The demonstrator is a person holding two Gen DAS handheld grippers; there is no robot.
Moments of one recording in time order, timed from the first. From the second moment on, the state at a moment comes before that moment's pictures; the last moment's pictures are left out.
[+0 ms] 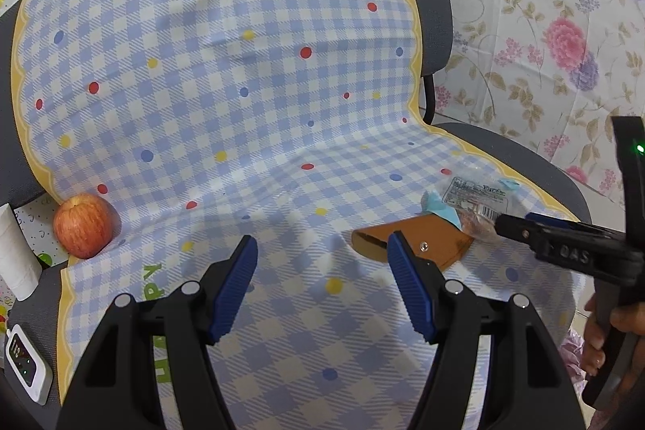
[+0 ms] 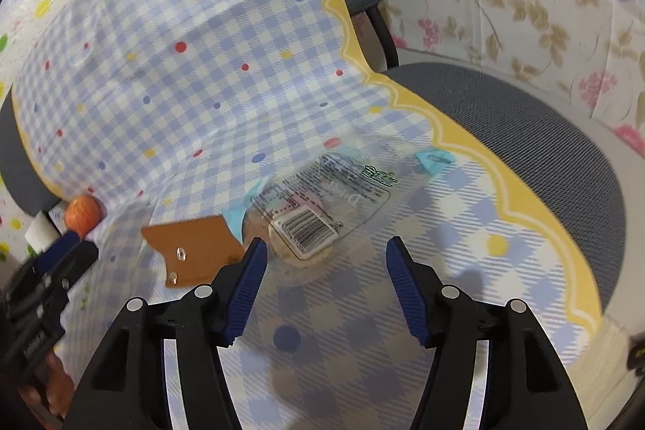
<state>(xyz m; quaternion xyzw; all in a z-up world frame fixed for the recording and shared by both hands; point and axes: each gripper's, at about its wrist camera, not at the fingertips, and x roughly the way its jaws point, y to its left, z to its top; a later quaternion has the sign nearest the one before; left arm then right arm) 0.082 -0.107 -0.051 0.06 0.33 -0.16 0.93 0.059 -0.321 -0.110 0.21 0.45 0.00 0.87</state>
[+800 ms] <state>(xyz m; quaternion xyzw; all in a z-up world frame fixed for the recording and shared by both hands) 0.127 -0.152 -0.066 0.11 0.37 -0.16 0.91 0.024 -0.376 -0.039 0.19 0.34 -0.06 0.92</state>
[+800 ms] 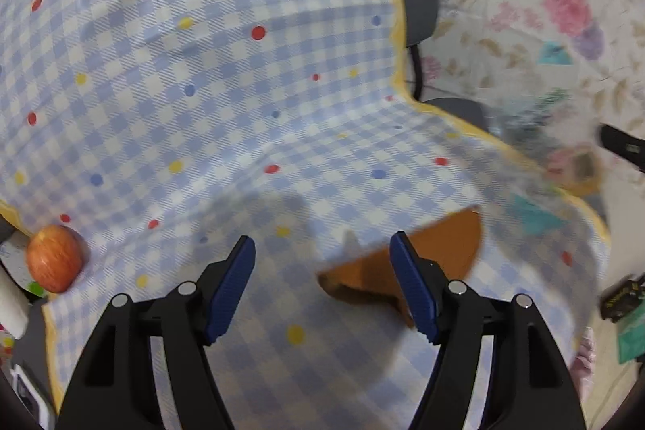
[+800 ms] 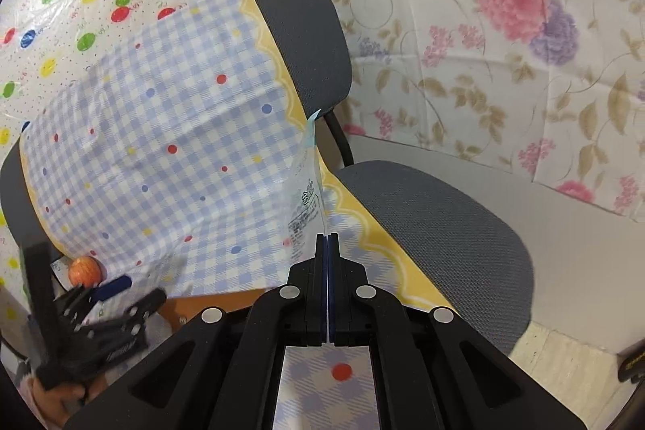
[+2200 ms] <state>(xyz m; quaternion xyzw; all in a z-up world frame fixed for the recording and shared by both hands) 0.056 -0.197 -0.094 0.17 0.40 -0.26 0.86 -0.045 -0.378 -0.035 0.19 0.34 -0.03 0.92</state>
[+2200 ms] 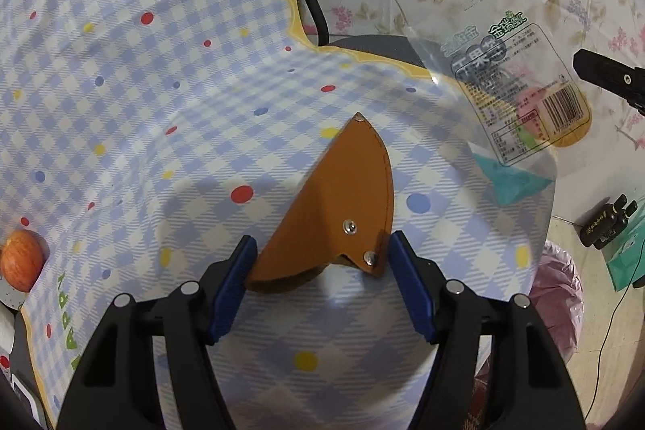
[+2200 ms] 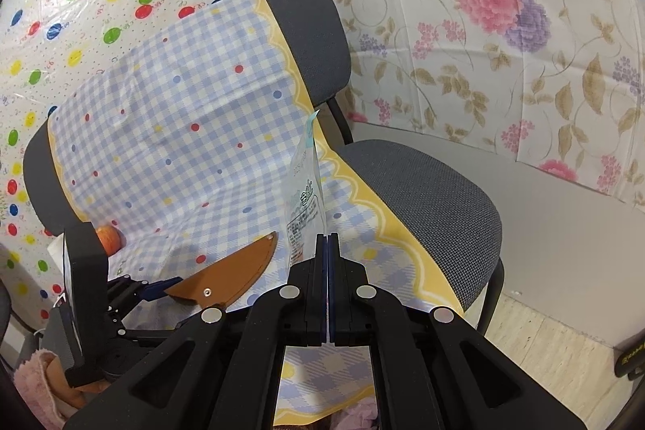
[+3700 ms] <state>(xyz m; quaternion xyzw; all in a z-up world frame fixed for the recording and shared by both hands) -0.089 -0.194 -0.021 0.06 0.32 -0.34 0.88 -0.179 -0.390 -0.009 0.13 0.36 -0.09 0.92</state>
